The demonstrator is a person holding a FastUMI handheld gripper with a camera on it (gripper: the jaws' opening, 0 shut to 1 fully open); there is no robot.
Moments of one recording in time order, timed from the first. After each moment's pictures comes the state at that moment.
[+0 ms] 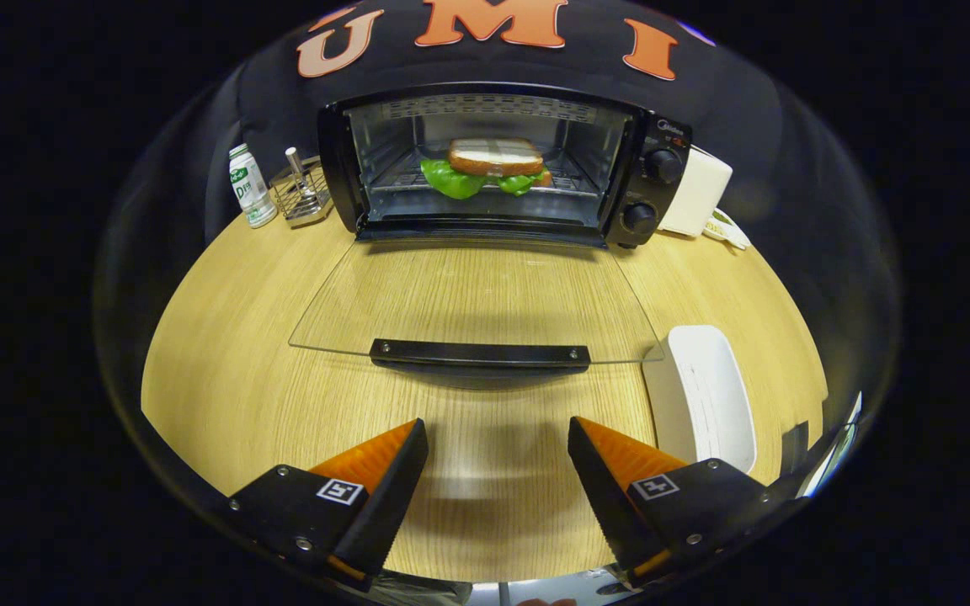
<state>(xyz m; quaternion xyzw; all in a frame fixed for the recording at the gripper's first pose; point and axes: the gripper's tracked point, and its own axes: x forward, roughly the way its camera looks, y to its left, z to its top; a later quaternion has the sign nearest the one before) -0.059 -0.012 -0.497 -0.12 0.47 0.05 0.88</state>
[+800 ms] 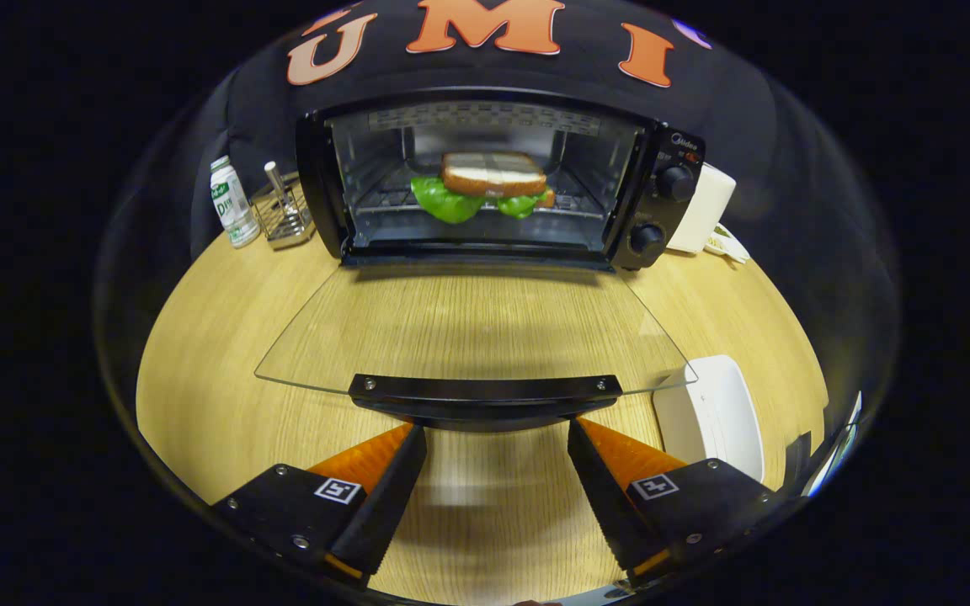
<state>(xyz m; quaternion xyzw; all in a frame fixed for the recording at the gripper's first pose) -0.022 0.000 -0.486 -0.10 0.42 0.02 0.90</state>
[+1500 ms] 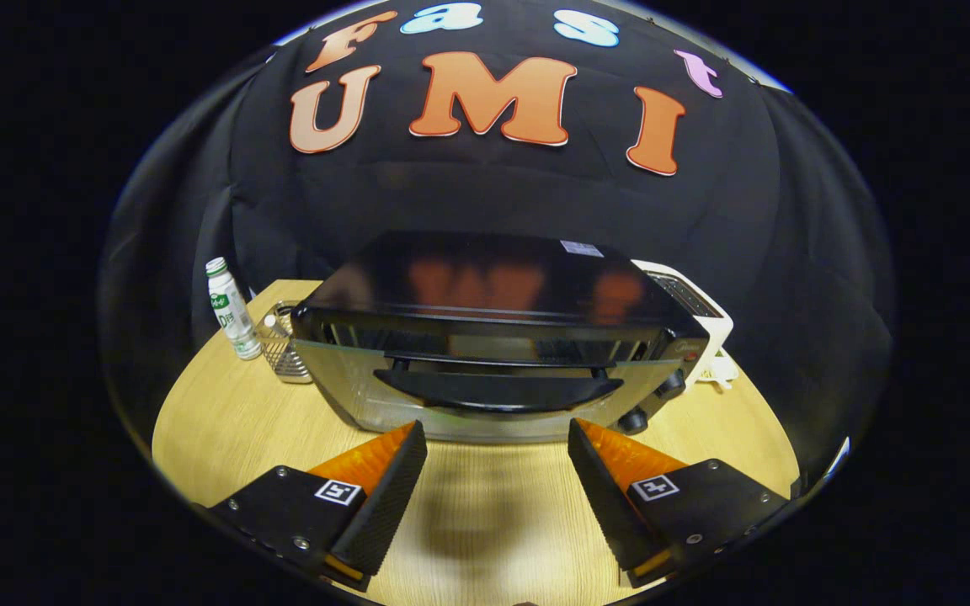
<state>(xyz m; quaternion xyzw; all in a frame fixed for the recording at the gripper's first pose) 0.101 0.032 -0.381 -0.11 0.29 0.03 0.95</state>
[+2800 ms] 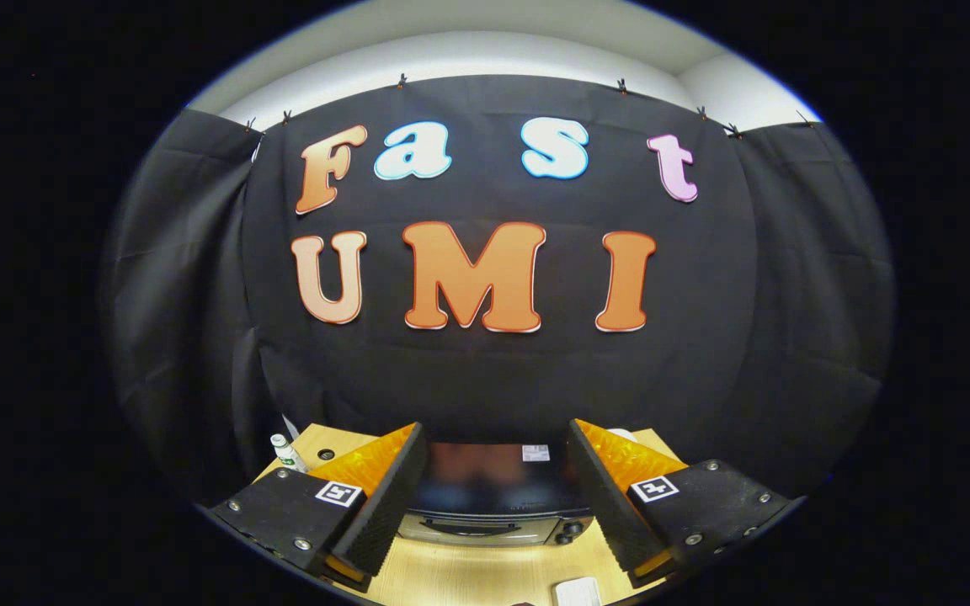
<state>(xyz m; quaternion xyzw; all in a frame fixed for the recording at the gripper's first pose) 0.108 0.021 -0.063 -0.07 0.10 0.06 0.99</state>
